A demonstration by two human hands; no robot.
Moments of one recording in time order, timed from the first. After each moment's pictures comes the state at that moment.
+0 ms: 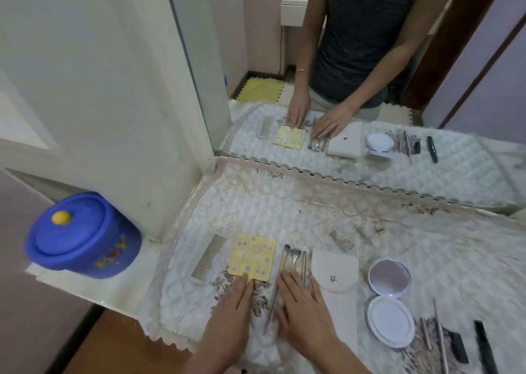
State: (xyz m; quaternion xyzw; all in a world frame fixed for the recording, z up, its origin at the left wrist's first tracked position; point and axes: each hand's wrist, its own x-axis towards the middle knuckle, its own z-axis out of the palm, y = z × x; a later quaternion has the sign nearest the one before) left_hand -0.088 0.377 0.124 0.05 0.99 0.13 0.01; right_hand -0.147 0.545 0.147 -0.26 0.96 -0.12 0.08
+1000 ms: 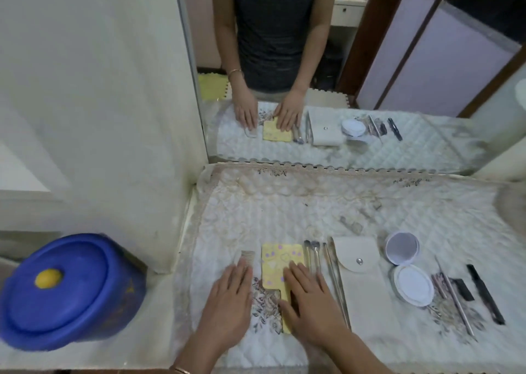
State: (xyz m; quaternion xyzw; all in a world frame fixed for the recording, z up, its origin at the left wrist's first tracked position) left_hand -0.133 0.275 0.131 0.12 0.99 0.11 0.01; right_hand -0.134 0.466 0.151 -0.10 0.98 -0.06 0.15
